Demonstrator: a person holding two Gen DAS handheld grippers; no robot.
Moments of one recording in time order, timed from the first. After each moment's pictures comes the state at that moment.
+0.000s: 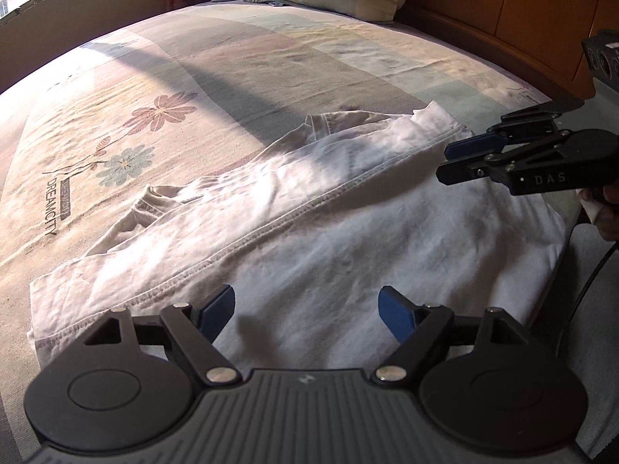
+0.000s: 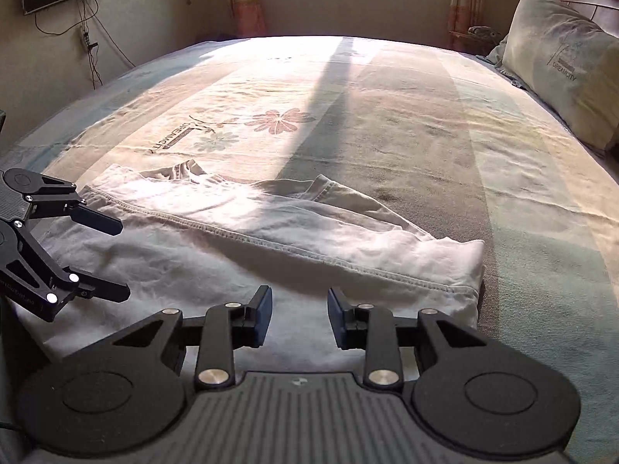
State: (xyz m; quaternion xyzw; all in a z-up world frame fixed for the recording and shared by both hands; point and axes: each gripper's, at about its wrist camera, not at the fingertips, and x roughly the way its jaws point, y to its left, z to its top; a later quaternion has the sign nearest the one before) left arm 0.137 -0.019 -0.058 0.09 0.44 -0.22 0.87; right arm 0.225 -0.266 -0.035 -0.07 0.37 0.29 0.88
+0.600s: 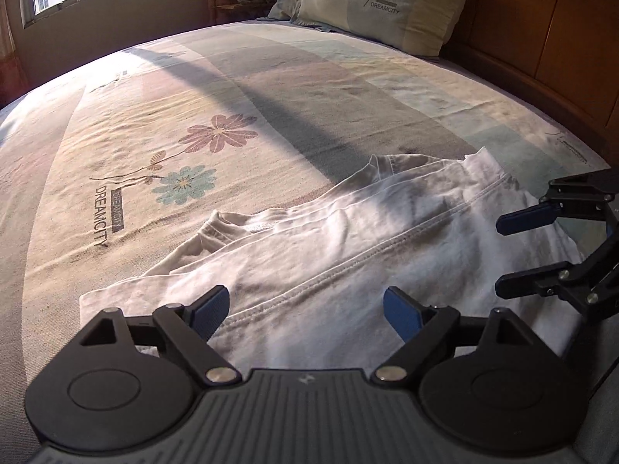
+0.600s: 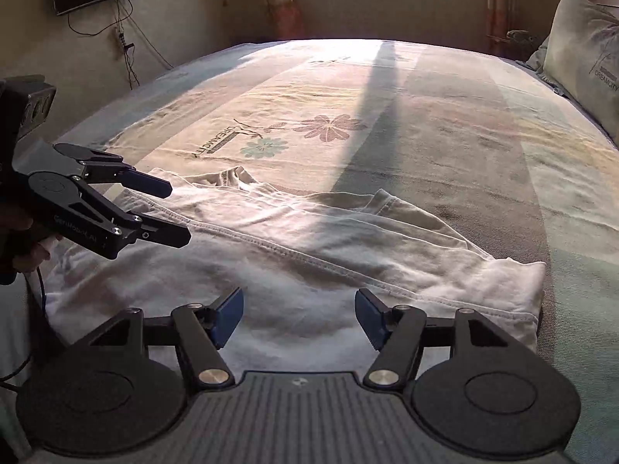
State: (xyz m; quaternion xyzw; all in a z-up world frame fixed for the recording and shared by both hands) left arm 0.138 0.010 -0.041 0.07 0.41 -0.16 0.89; right arm 0.201 -0.239 -0.031 -0.08 0.37 0.36 0.85
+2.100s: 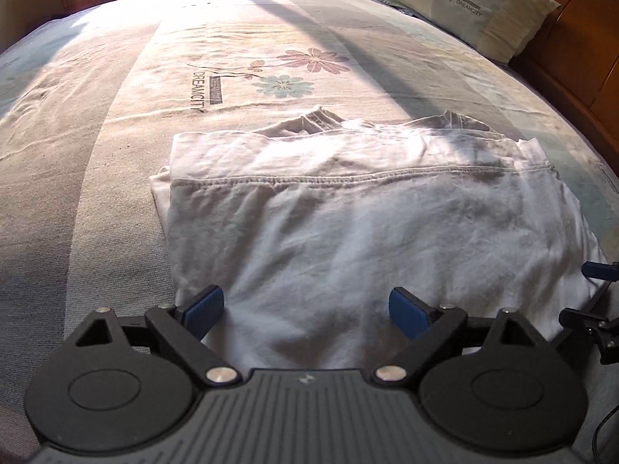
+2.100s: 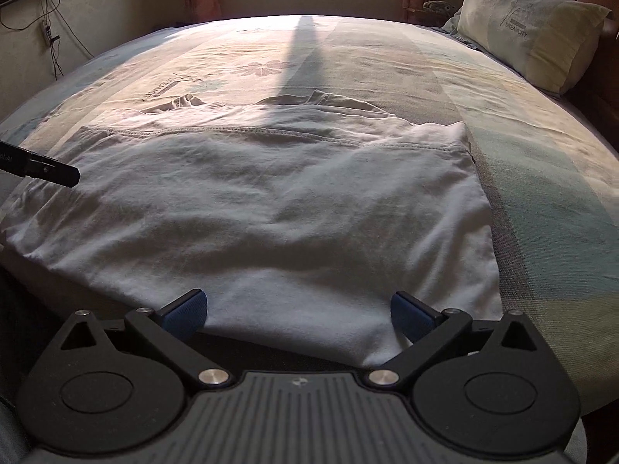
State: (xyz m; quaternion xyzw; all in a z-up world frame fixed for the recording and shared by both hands) left arm 0.086 0.086 -0.067 -0.04 0.45 -0.07 0.89; right arm 0.103 -0.268 -0.077 -0.07 0.40 0.21 0.89
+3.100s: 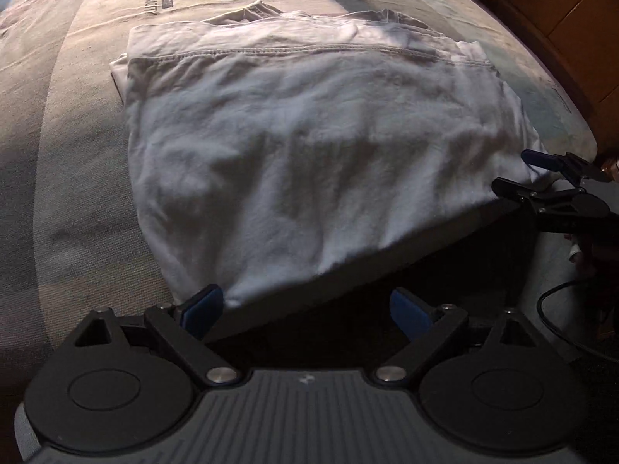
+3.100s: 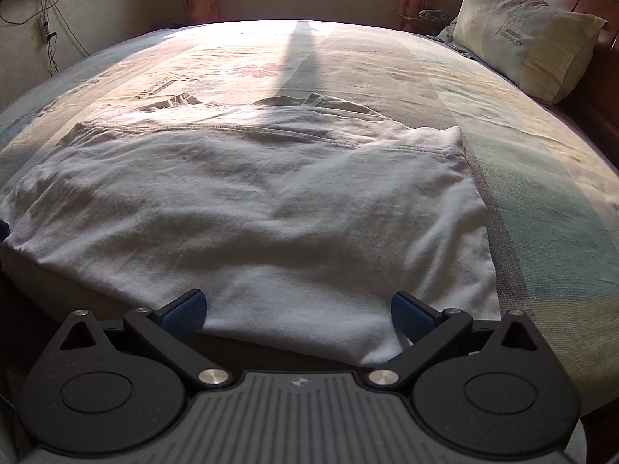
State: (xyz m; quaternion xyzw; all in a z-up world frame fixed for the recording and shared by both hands) left arm 0.023 0.070 -0.062 -0.04 0.57 -0.15 0.81; right arm 0.097 -0.266 -0.080 -0.08 0.38 0.20 0.90
